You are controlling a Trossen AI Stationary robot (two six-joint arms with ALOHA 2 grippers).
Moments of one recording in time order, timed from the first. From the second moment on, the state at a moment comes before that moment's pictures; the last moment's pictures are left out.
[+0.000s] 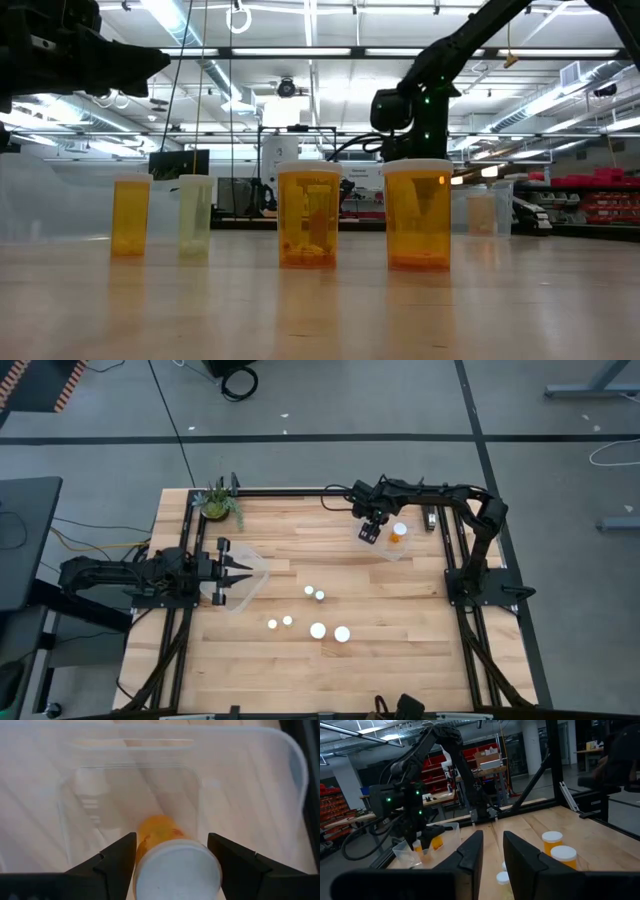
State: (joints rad) left arm 0.02 0.21 0.01 0.32 0.04 0.21; right arm -0.57 1.81 1.25 -0.83 0.18 -0.06
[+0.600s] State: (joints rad) left arm 0.02 0.21 0.01 0.32 0.04 0.21; right arm -0.50 1.81 1.40 -0.95 0.18 -0.05
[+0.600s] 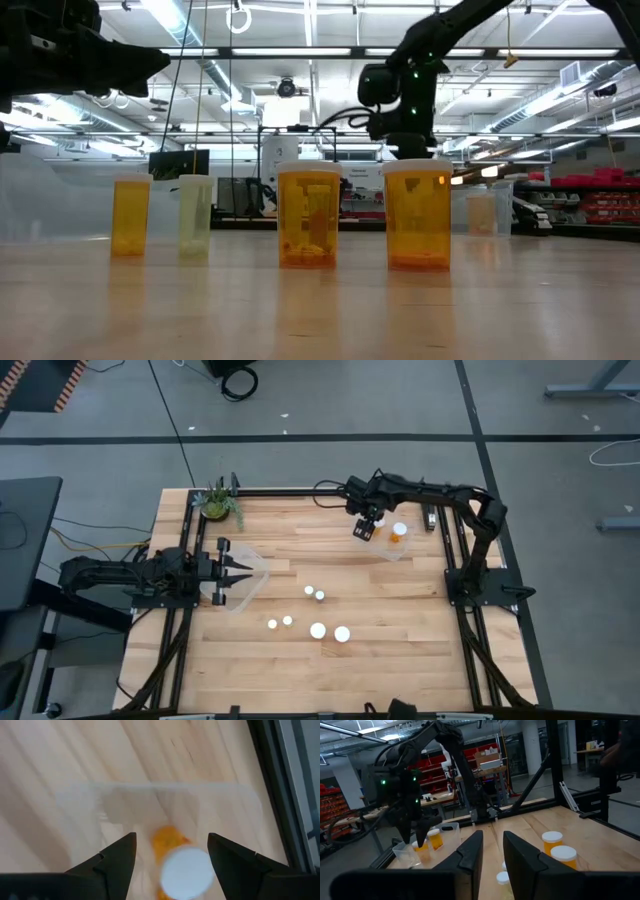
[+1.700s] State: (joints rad) left arm 0.02 0.21 0.01 0.32 0.04 0.21; right arm 0.24 1.81 1.46 -0.74 0.09 0.28
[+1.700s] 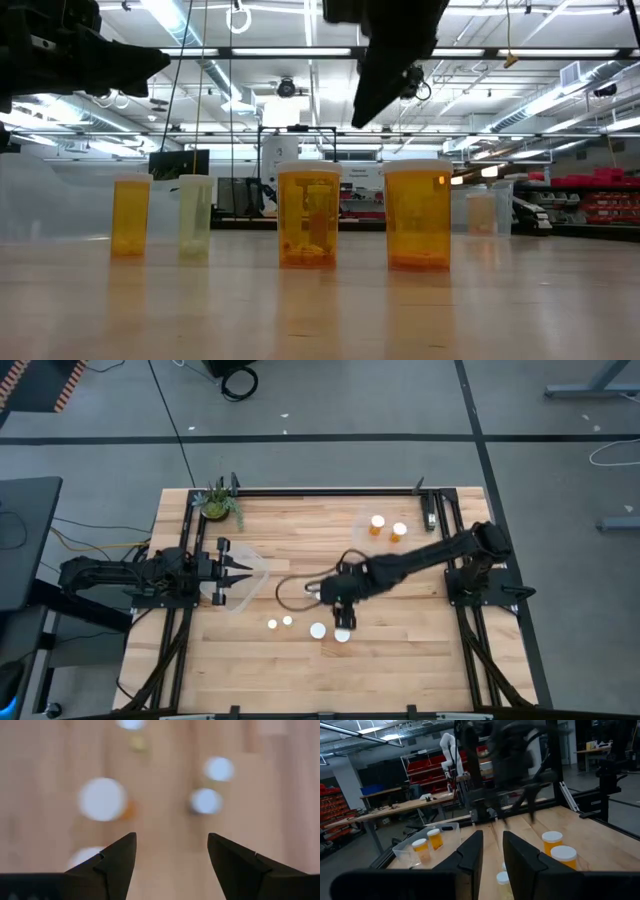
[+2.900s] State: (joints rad) left arm 0.02 0.23 0.01 0.32 0.04 0.21; right arm 0.42 1.92 1.46 -0.65 0.14 0.26
